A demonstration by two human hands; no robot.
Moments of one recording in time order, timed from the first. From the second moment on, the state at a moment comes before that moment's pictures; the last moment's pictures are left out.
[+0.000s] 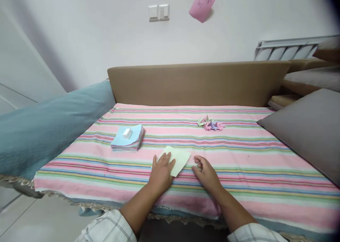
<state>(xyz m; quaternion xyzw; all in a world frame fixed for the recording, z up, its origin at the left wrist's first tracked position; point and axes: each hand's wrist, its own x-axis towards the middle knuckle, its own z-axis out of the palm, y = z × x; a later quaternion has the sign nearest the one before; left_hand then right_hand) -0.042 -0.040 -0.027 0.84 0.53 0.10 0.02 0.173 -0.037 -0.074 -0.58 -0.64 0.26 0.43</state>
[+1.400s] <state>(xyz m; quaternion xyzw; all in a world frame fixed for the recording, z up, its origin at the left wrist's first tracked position) -0.085 -0.038 -0.029 0.81 0.56 0.14 0.10 0.215 -0.047 -0.075 -0.53 -0.79 0.13 0.28</state>
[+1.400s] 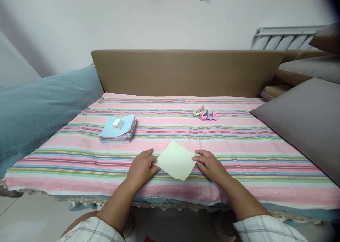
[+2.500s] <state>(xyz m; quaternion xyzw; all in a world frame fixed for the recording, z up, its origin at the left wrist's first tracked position) -0.042 -0.054 -0.054 0.90 0.40 0.16 -0.06 0.197 -0.043 -0.061 -0.62 -0.72 0.16 0.26</state>
